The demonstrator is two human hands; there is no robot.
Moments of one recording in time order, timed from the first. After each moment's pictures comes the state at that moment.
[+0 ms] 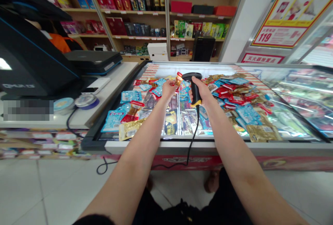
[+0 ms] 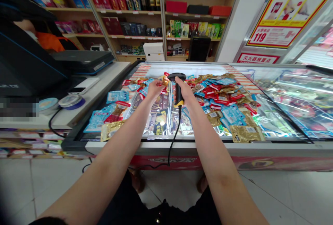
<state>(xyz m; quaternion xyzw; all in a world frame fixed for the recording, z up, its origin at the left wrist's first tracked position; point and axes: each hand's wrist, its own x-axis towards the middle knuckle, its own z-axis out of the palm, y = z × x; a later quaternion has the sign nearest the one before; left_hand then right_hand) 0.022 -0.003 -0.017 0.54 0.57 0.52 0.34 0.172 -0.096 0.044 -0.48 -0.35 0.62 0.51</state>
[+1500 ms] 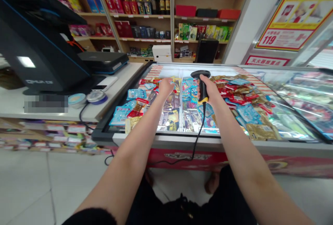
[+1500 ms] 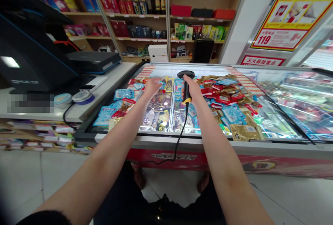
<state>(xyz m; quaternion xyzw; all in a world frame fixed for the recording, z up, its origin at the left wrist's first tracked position) -0.010 -0.020 0.008 0.65 0.60 0.44 0.16 0.187 -0.112 0.054 -0.49 -0.36 0.57 0.55</state>
